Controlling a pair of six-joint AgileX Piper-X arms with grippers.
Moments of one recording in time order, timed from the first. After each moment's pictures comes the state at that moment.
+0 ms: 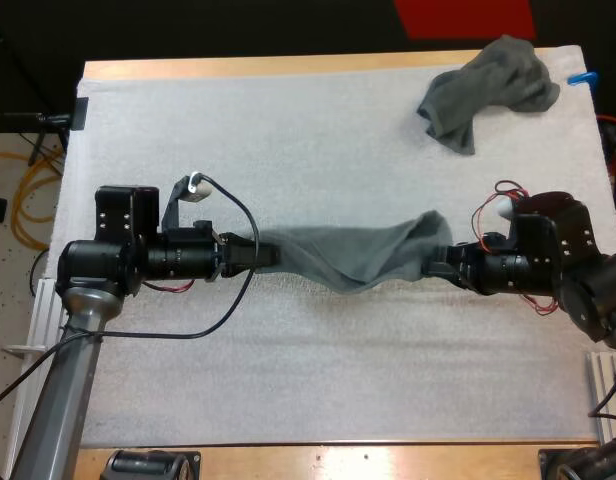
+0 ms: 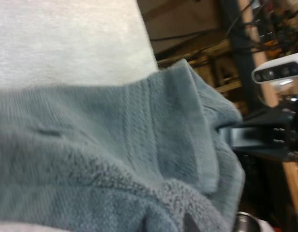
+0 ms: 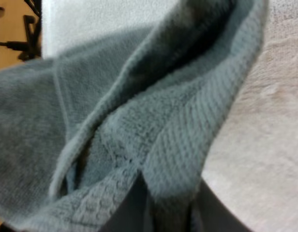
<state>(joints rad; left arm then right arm) -0.07 1.17 -0.94 0.88 1.15 -1.95 0.41 1.09 -0.91 0.80 -0.50 -1.19</state>
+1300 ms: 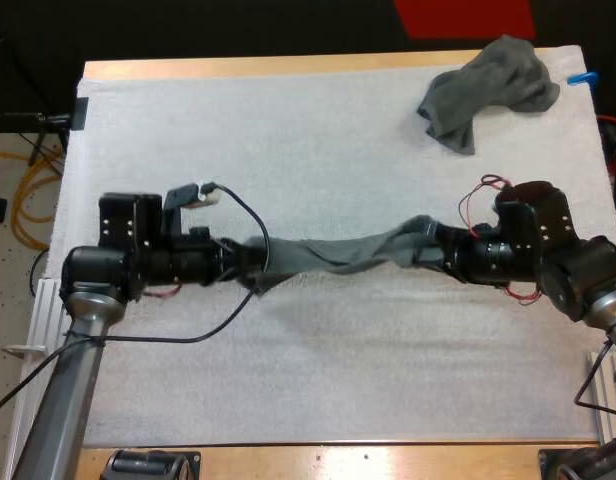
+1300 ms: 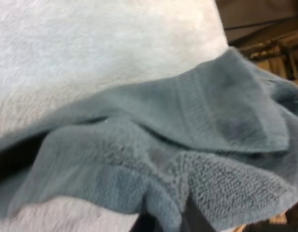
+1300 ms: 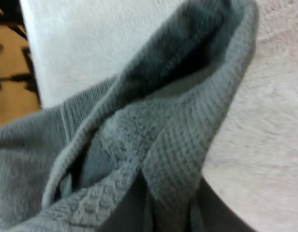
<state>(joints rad) -0.07 1.16 -0.88 0.87 0.88 -1.93 0.41 1.19 -0.91 0.74 -0.50 -1.03</state>
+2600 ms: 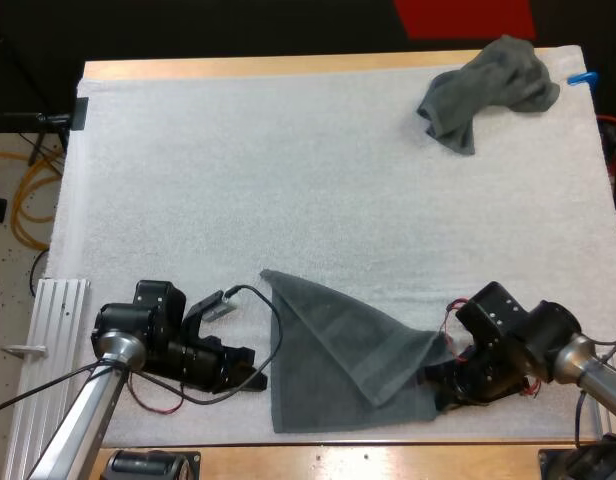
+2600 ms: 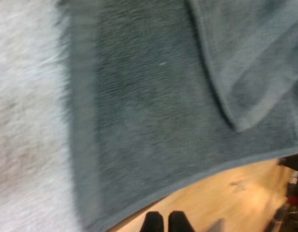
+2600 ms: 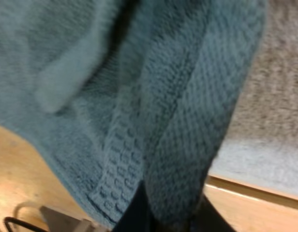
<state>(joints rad) -0.07 1.15 -0.51 1.11 0.89 -1.79 0.66 1.15 -0.62 1.03 -0.47 -1.23</state>
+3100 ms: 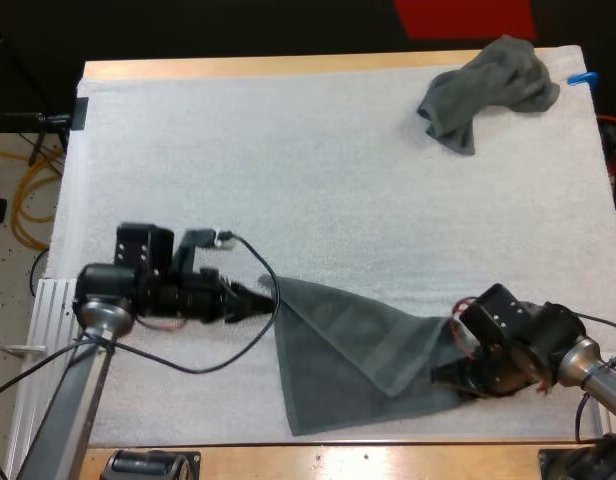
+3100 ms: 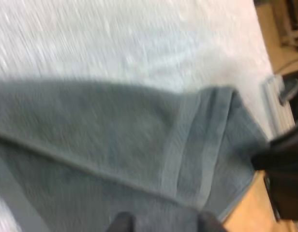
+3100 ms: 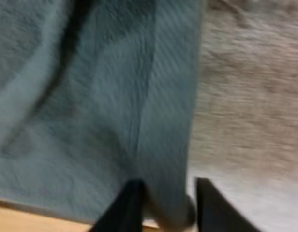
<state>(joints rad) -0.07 1.16 -0.79 1.00 0.88 -1.68 0.66 1.14 -0.62 1.11 -0.15 -1.28</state>
